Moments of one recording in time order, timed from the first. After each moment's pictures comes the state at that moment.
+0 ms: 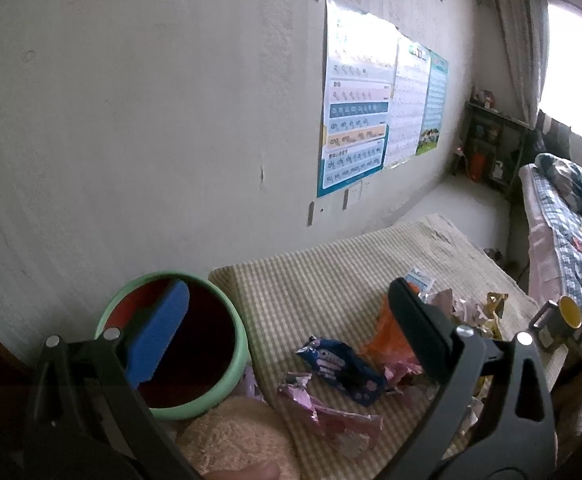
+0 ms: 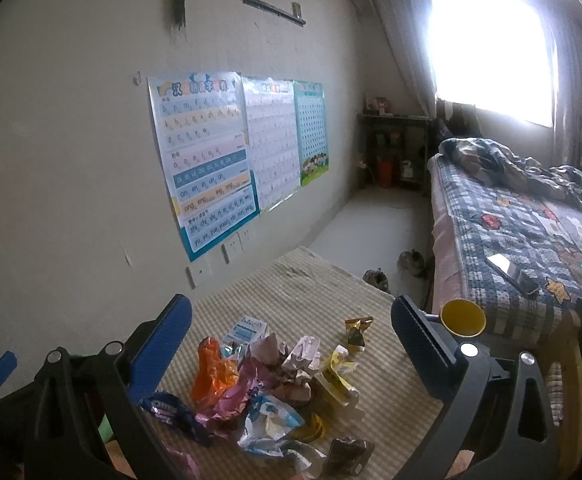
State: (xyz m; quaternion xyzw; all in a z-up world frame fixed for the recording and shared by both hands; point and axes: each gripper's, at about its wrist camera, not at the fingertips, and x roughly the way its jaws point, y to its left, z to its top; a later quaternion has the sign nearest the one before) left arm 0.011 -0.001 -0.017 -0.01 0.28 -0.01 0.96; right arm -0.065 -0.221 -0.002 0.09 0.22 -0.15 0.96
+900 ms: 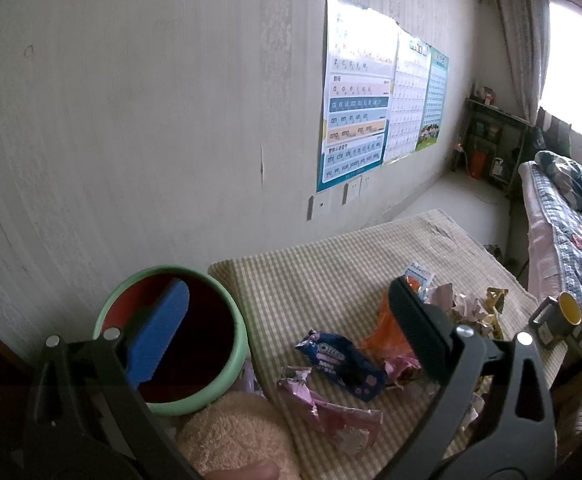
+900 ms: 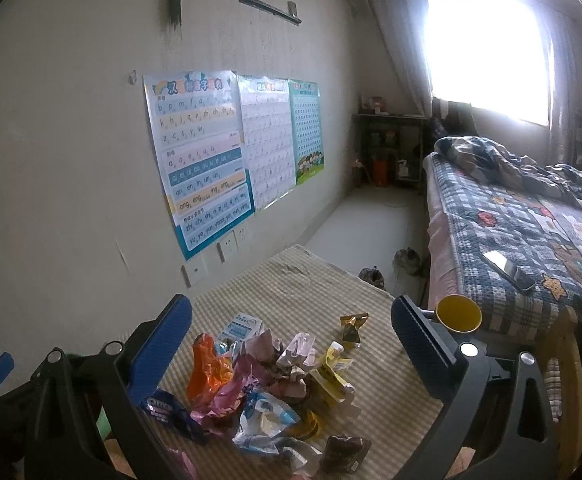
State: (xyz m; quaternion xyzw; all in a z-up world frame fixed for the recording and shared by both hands) left arm 0.012 -0.004 -0.018 0.00 0.29 -0.01 0.96; right arm -0.068 -0.222 -0.007 0.09 0.23 -0.16 0.96
